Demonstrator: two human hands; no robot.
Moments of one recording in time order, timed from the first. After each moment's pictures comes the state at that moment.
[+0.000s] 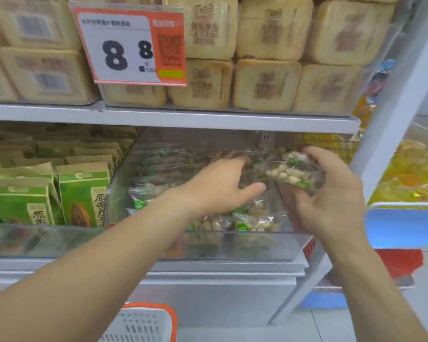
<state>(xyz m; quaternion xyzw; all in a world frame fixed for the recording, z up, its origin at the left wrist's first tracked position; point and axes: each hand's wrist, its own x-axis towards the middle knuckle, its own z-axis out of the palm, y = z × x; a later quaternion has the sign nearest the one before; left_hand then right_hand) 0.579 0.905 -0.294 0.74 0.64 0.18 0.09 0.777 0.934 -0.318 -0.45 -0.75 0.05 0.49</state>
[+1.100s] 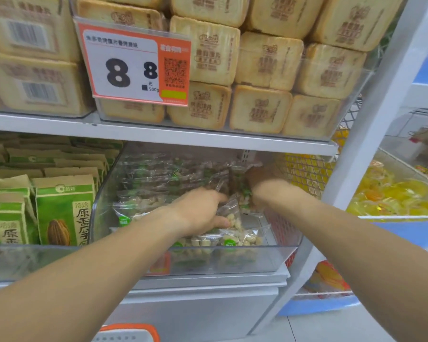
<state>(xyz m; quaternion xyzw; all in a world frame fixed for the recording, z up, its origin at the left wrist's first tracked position) 0.553 0.921 -0.330 0.76 0.62 0.08 0.16 0.702 1.015 -0.300 -0.56 -0.82 -0.02 -0.11</state>
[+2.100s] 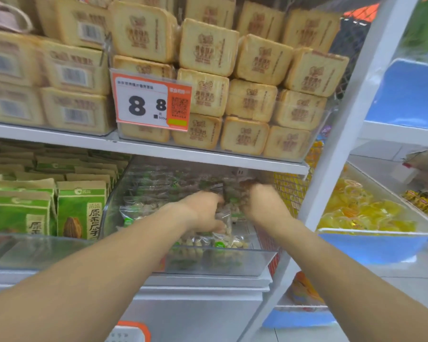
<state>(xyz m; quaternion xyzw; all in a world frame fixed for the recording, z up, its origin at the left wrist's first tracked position) 0.574 0.903 -0.290 0.73 0.66 0.09 0.17 0.736 0.970 -0.291 -0.50 -0.86 -0.02 0.13</state>
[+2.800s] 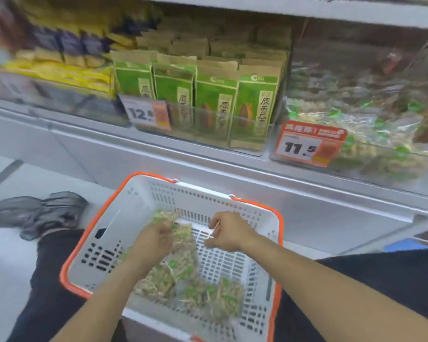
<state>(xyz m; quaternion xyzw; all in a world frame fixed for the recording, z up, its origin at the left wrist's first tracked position) 0.366 0.534 -0.553 0.33 0.87 0.21 0.29 0.522 0.696 -0.504 -0.35 -0.83 0.41 -0.13</state>
